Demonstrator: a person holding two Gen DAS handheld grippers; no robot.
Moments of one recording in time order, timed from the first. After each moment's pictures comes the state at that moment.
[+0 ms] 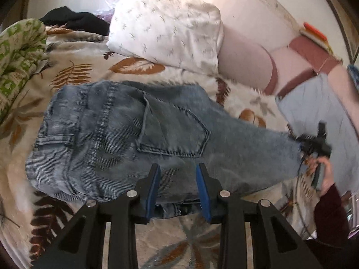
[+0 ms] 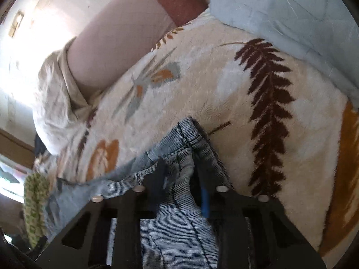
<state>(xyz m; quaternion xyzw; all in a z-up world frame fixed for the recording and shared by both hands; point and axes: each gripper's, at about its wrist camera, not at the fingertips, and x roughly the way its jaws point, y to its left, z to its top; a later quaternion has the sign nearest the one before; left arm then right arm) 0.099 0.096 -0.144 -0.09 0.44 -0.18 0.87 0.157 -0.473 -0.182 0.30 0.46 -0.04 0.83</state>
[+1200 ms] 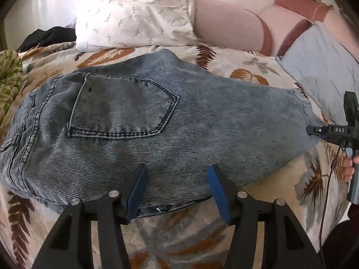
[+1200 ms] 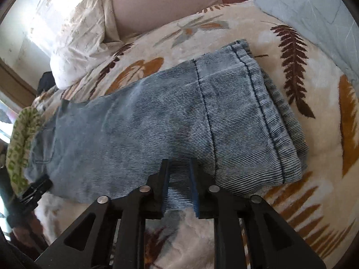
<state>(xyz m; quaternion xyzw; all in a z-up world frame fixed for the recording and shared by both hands) 0.082 0.011 -0.186 0.03 0.45 -0.18 0.87 0.074 -0.377 -0.181 0.22 0.51 0.01 0.83</state>
